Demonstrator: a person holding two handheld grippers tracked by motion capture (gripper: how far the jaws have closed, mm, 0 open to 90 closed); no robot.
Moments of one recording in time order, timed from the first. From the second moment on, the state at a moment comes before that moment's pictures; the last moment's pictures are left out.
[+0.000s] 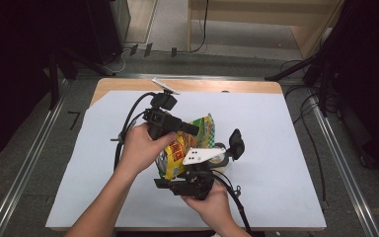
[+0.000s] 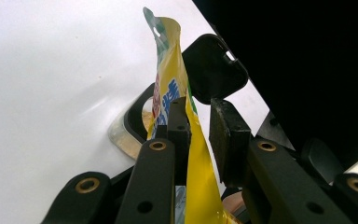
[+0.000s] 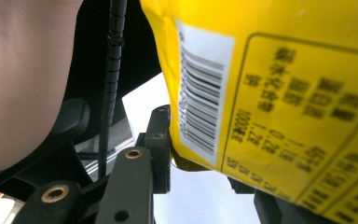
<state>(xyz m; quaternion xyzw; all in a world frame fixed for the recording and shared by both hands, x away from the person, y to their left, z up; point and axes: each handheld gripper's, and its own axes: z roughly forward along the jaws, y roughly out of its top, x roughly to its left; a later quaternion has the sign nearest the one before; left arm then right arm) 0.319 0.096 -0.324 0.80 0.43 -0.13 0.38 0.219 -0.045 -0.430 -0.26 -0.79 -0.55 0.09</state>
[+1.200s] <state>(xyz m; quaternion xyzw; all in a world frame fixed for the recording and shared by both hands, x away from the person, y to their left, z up) 0.321 0.100 -0.328 0.80 0.44 -0.14 0.38 0.220 -0.044 -0.430 -0.25 -0.79 -0.55 0.09</state>
